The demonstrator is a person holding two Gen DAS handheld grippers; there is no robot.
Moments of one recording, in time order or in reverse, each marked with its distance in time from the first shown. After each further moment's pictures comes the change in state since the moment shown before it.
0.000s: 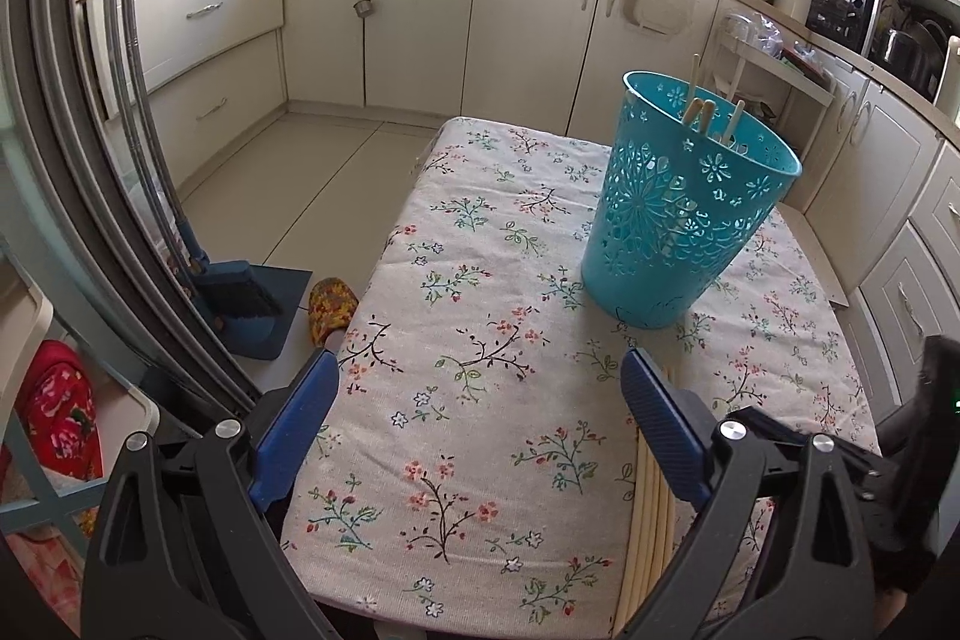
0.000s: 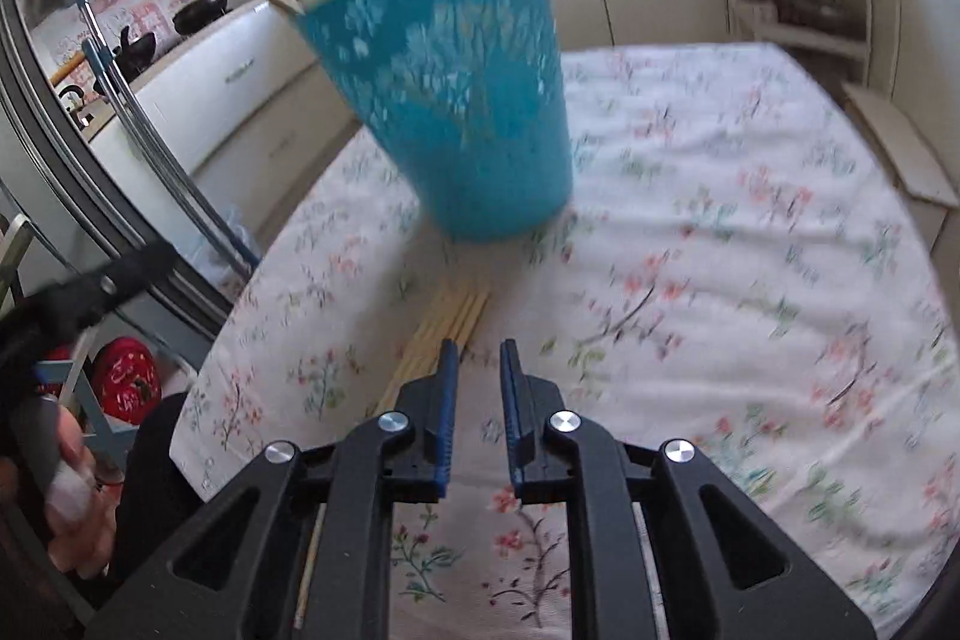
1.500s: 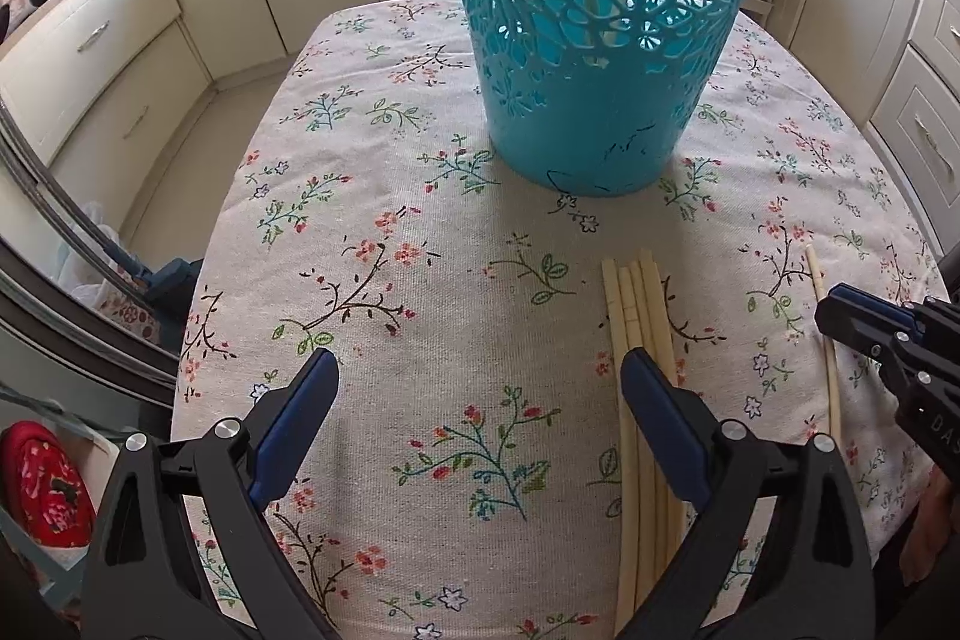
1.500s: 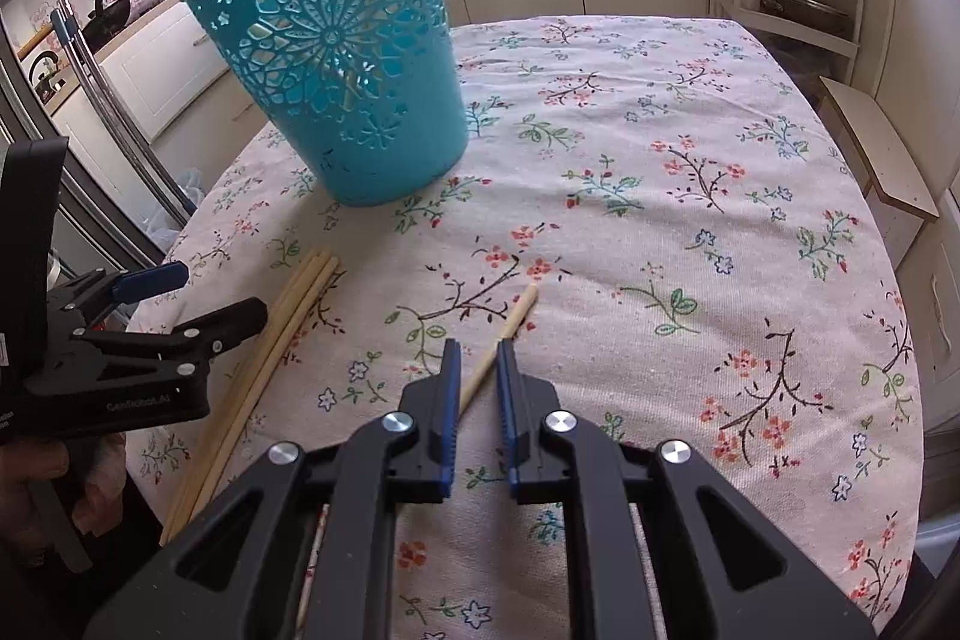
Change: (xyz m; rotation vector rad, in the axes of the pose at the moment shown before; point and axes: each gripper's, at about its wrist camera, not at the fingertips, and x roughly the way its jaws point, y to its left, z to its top) left arm 0.098 -0.074 -0.029 0.280 0.242 0.007; right arm -0.003 -0.058 -0.010 -0.048 0.052 -0.086
